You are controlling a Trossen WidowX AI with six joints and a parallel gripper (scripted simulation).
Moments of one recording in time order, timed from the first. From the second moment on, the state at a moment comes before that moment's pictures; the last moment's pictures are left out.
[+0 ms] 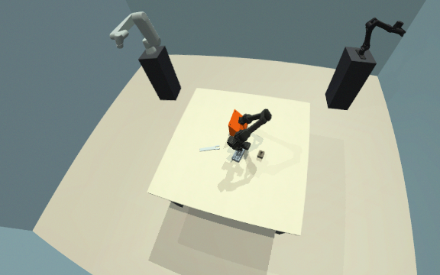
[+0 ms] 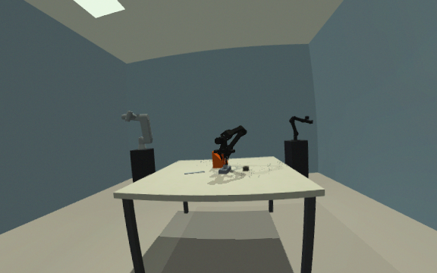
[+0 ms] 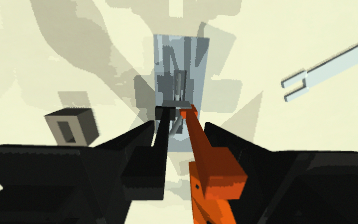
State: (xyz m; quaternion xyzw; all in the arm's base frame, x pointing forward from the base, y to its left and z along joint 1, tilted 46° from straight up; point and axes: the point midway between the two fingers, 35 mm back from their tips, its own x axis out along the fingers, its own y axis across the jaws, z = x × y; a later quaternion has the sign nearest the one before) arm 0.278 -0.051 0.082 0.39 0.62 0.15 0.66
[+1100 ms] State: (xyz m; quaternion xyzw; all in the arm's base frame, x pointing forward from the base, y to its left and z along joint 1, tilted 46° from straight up) arm 0.279 -0.050 0.083 0.39 0.62 0.15 0.66
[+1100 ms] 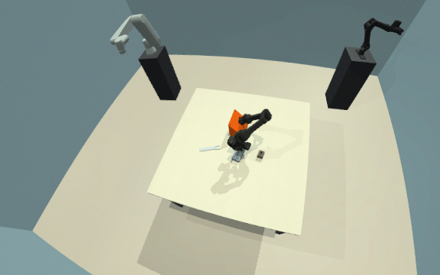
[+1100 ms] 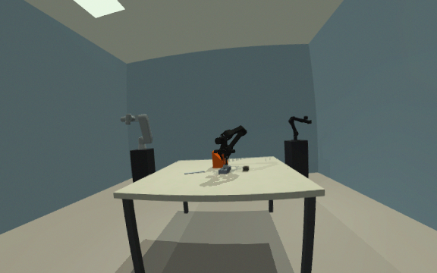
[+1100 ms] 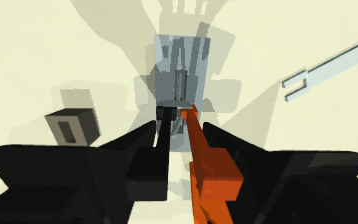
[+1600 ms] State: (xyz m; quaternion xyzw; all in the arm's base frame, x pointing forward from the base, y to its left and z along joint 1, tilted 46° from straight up) arm 0.277 -0.050 0.085 0.39 0.62 0.15 0.66
